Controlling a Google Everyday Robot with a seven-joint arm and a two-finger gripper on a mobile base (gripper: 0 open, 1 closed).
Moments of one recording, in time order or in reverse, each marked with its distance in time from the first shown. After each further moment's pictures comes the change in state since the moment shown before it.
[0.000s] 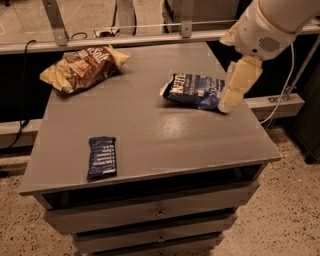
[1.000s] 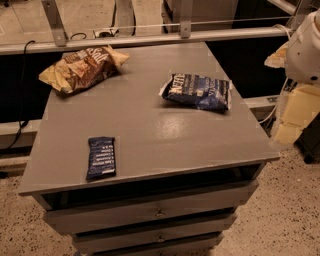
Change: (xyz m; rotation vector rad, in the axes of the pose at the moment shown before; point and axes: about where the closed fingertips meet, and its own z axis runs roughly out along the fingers) arm 0.067 0.076 -0.050 -0.024 0.194 0.066
